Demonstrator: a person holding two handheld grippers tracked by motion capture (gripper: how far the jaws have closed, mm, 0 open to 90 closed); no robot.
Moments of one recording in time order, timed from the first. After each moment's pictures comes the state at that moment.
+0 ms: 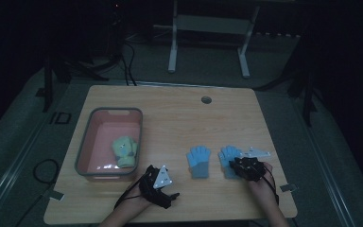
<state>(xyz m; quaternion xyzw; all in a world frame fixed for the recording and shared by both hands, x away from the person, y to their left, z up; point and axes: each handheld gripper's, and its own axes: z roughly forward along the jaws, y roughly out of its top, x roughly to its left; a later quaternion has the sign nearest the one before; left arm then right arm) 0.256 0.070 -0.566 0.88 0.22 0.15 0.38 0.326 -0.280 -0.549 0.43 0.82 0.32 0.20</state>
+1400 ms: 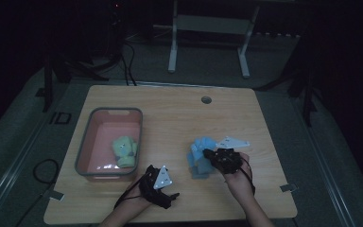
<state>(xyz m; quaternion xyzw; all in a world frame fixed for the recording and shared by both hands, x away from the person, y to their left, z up) 0.255 0.070 -0.565 0.88 0.22 0.16 0.38 0.316 -0.187 -0.484 0.37 0.82 0.41 0.16</state>
